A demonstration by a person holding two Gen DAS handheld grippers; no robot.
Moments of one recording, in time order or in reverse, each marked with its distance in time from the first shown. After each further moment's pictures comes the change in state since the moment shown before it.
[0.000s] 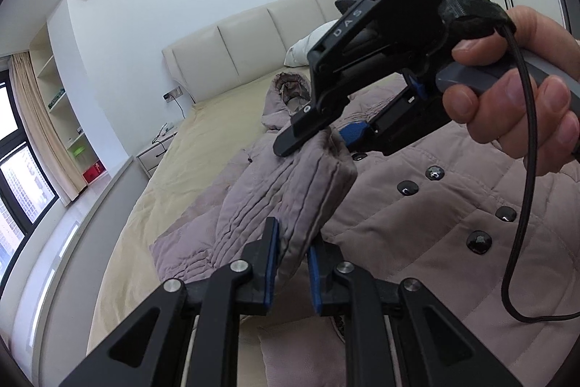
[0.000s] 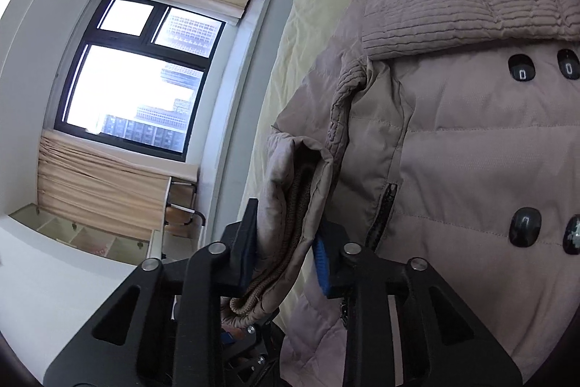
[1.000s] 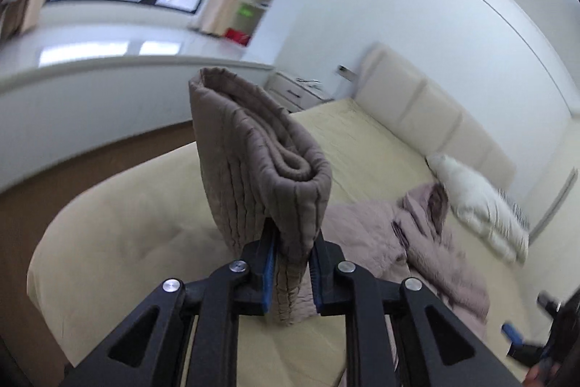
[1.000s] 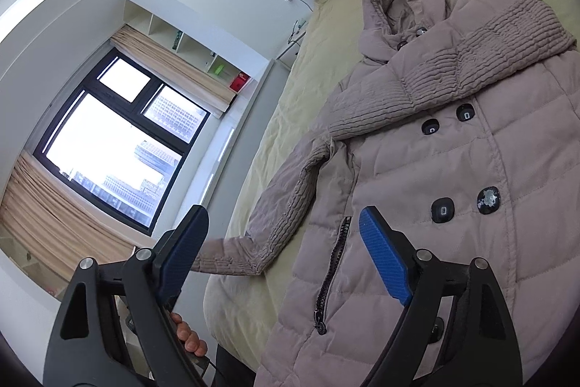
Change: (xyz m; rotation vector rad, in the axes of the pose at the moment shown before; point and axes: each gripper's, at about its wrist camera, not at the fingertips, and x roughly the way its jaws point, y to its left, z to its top) left arm -0.041 0.193 -0.079 -0.962 -0.036 0.188; right arm -0.095 0.023 -0.092 -0.080 -0.456 -0.129
